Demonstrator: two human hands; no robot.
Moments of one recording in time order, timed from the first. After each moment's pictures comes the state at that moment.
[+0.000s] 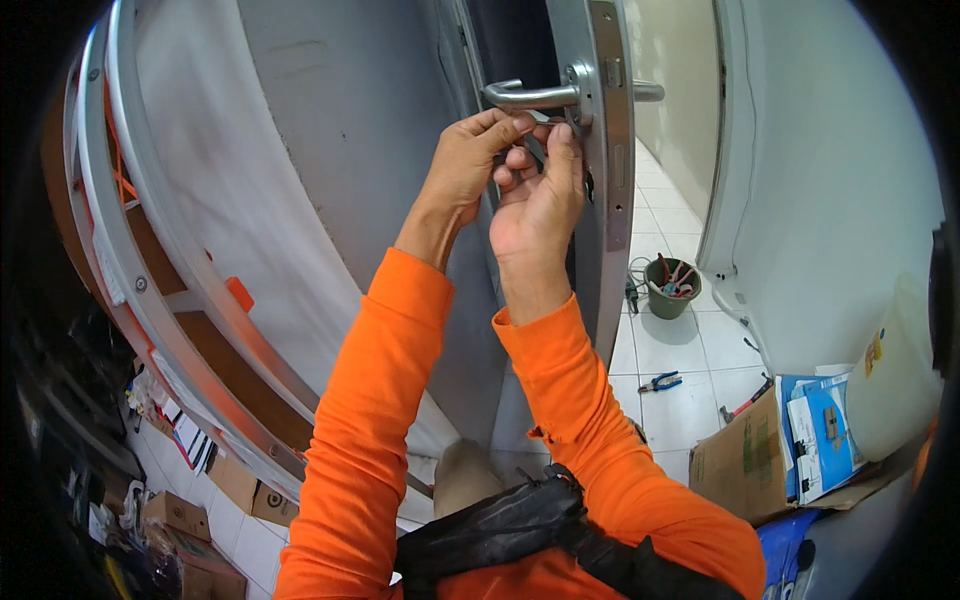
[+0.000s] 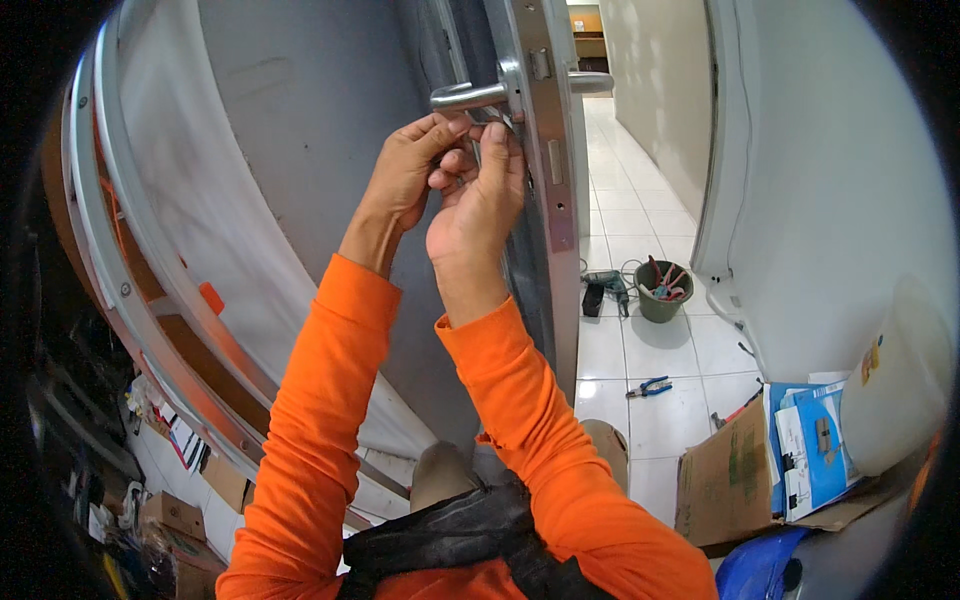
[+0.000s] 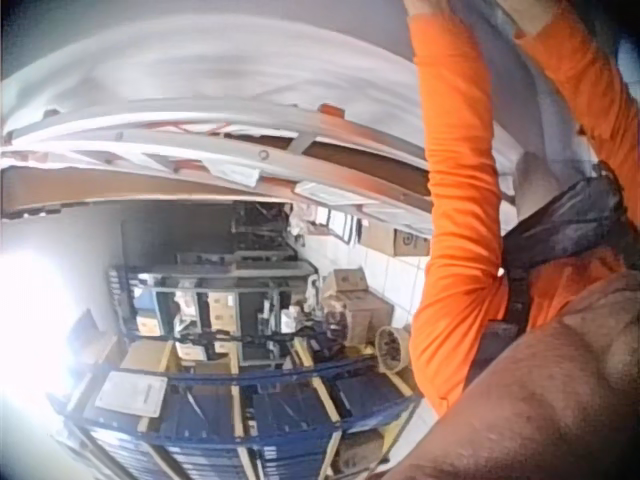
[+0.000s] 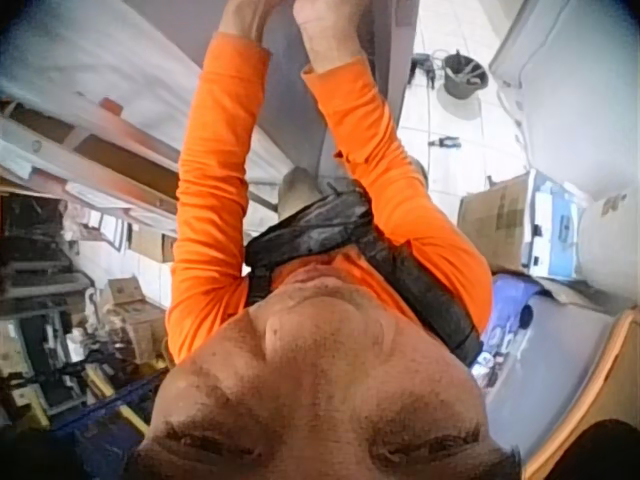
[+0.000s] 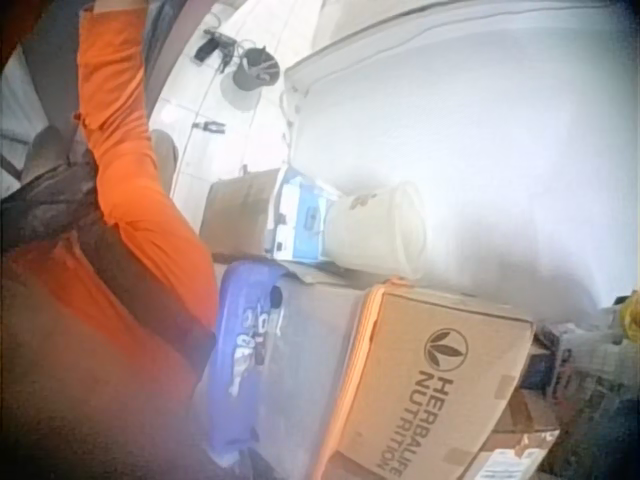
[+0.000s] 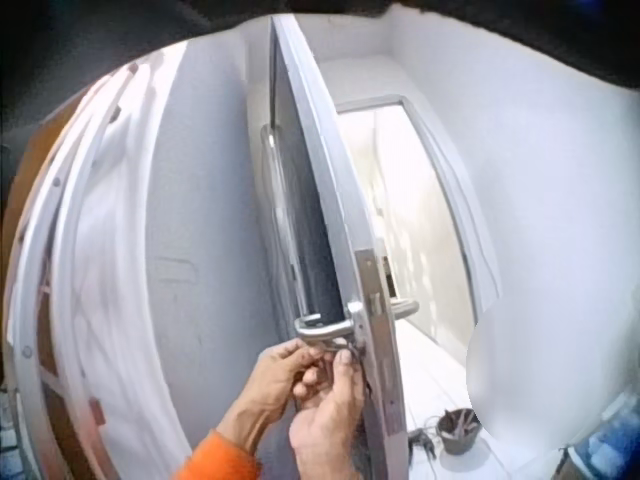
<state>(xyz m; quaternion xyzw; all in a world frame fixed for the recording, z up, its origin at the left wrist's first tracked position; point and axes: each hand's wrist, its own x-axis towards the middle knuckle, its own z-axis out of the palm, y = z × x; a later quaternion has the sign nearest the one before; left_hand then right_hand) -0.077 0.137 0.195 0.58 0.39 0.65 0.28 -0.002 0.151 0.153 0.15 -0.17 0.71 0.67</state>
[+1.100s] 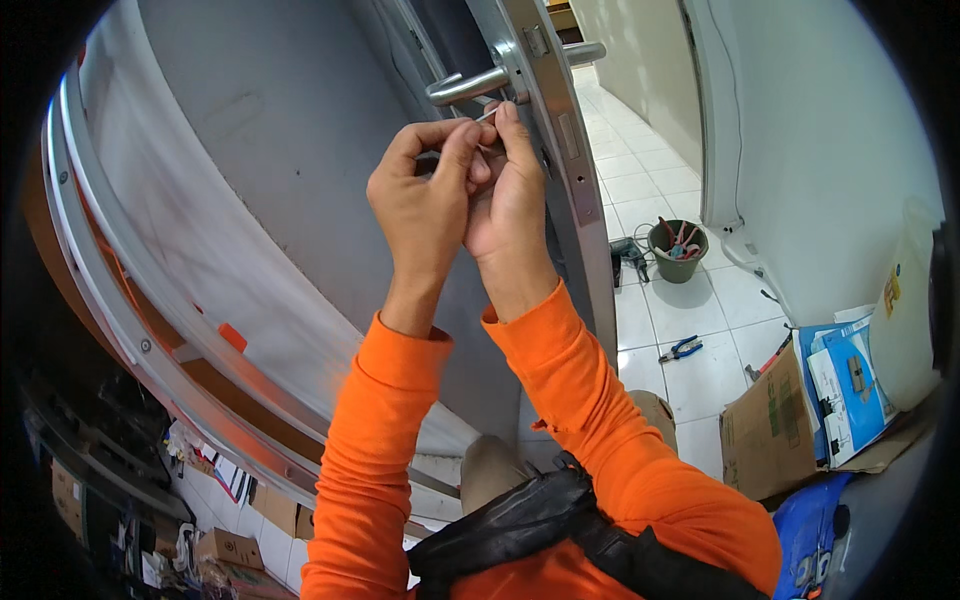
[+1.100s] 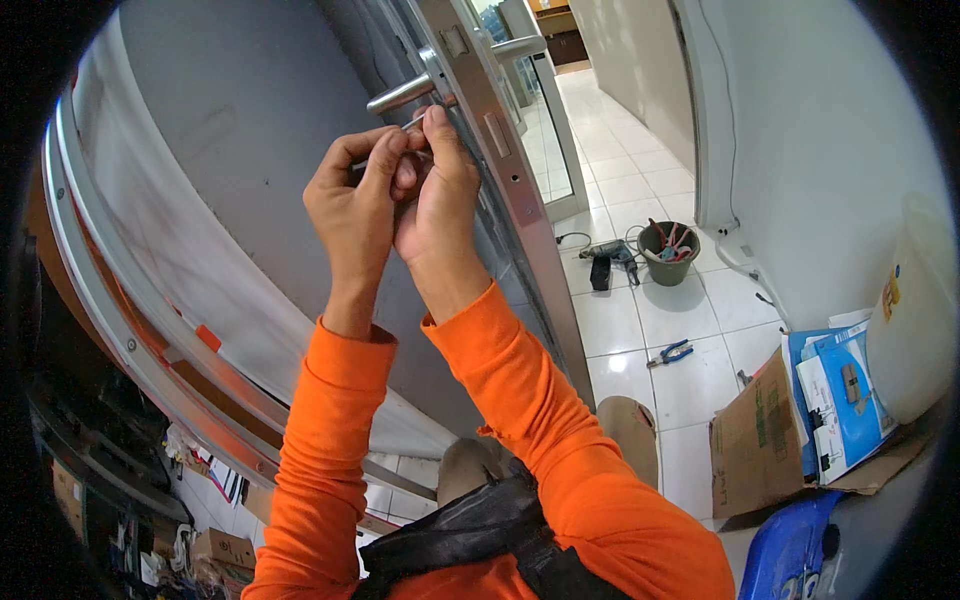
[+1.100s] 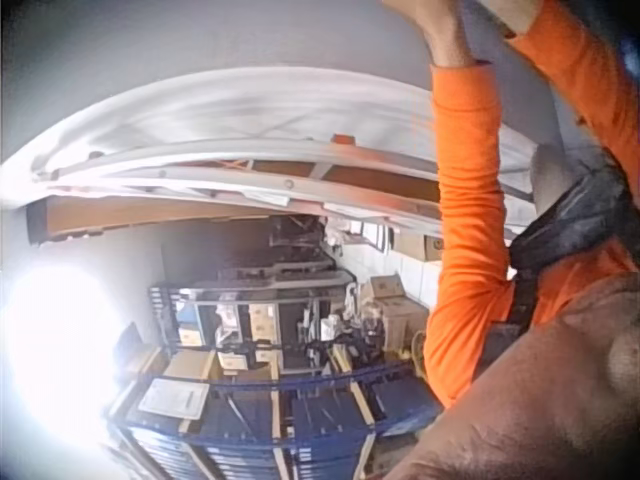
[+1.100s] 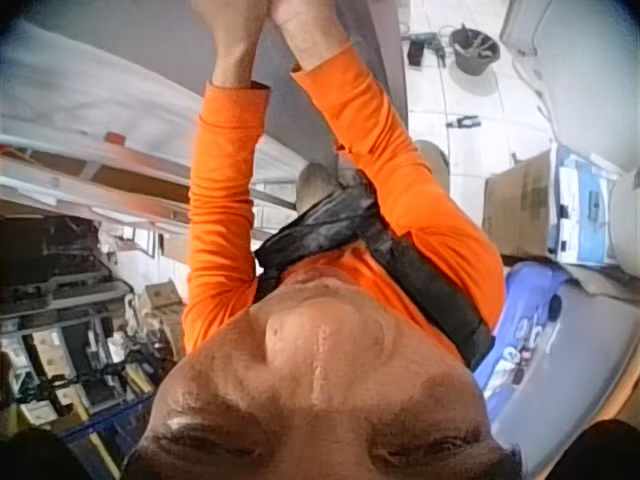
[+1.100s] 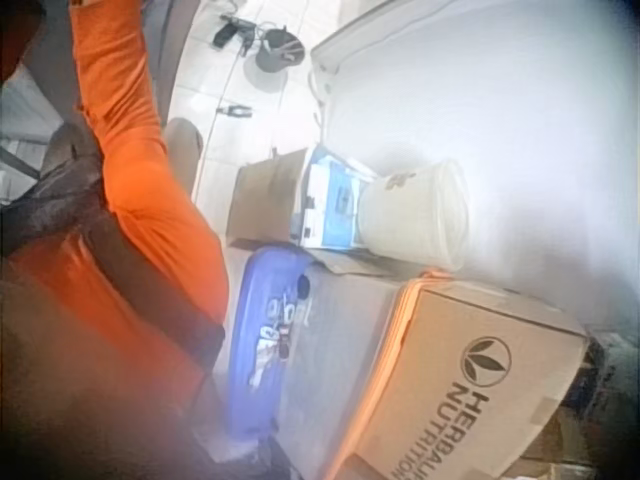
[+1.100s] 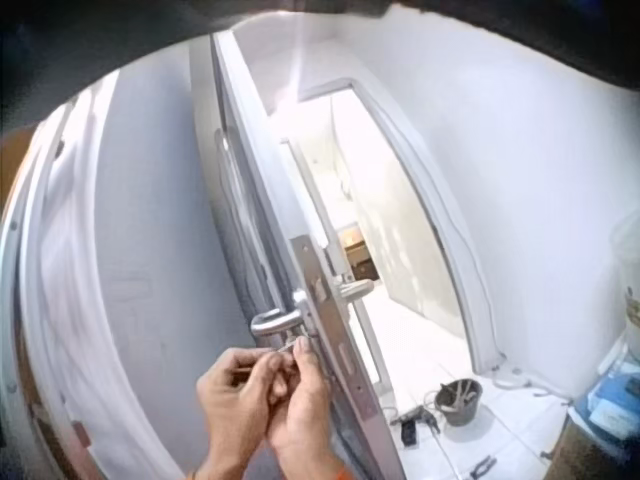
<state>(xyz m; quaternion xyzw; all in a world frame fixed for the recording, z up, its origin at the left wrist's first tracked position) -0.011 0.116 0.173 0.58 0.44 0.67 -0.14 0.028 0.172 0.147 0.28 -0.13 0.79 0.52</state>
